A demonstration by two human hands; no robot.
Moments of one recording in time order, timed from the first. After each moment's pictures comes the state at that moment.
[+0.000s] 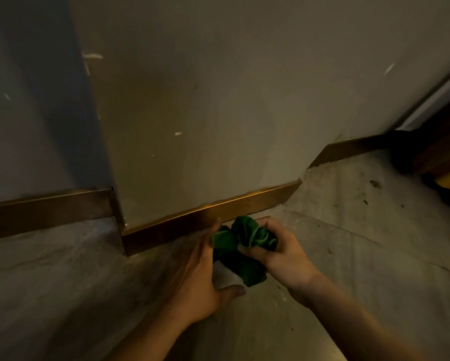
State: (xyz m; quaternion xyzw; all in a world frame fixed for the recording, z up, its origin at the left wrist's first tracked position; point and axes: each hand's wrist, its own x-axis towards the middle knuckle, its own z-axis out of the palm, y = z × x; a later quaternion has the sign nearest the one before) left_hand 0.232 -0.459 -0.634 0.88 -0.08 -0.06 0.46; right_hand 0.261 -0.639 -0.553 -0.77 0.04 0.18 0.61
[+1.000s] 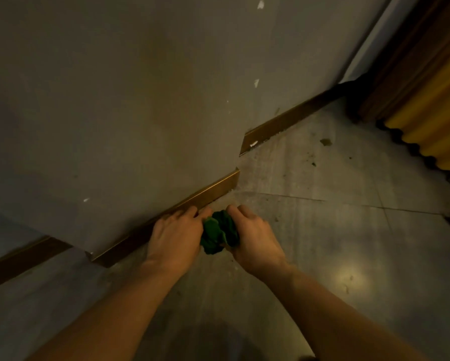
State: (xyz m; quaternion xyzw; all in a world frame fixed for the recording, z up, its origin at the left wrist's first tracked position) left_hand 0.274 -0.540 -0.448 0.98 -0.18 -0.09 0.08; right_hand 0.251 -0.712 -0.468 -0.96 -0.07 0.04 0.27
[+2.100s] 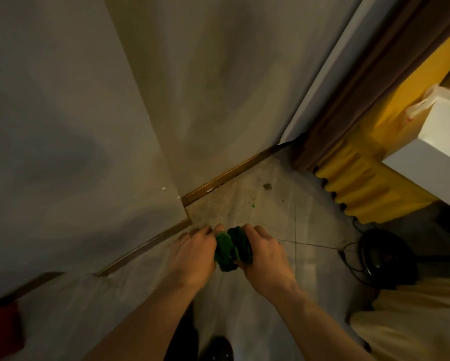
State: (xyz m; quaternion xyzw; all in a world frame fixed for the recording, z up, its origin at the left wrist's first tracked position) left_hand 0.329 -0.784 -0.066 0.96 -0.15 -0.18 0.16; right_hand 0.300 -0.947 -0.061 -0.95 0.01 0.15 0.26
